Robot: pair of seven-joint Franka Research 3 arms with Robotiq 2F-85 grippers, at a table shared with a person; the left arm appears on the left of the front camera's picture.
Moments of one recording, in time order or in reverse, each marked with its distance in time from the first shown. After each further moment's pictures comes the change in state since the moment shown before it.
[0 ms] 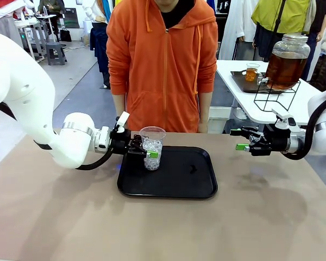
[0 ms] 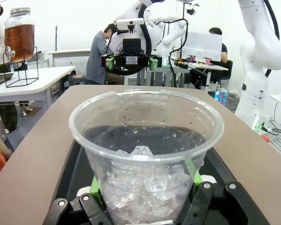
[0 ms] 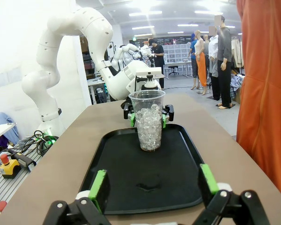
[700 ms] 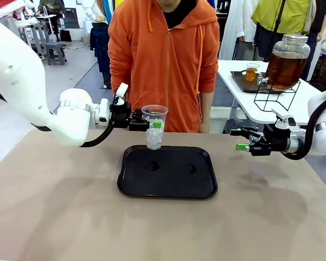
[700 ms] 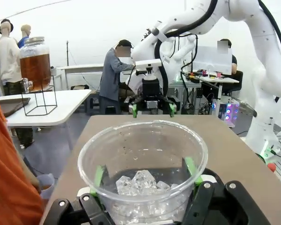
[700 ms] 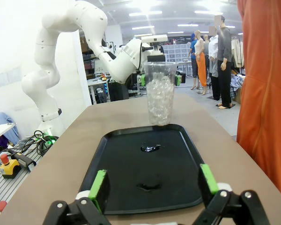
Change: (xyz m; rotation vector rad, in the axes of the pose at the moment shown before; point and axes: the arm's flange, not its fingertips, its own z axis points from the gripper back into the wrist) left arm 0.099 0.022 0.005 0.061 -0.057 -0.040; right arm 0.000 0.000 0.000 0.000 0.000 0.000
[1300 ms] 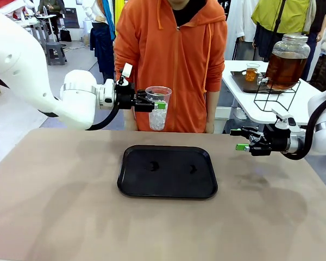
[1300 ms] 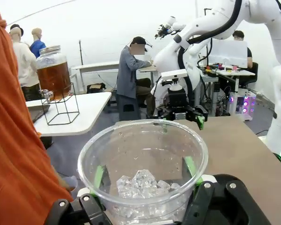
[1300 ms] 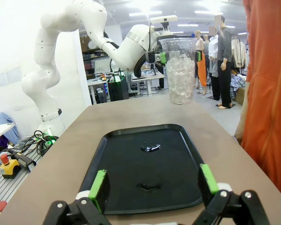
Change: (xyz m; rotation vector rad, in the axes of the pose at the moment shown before) left arm 0.056 0.035 -0.007 0.079 0.034 -0.072; right arm 0.000 0.000 0.000 0.000 0.000 0.000
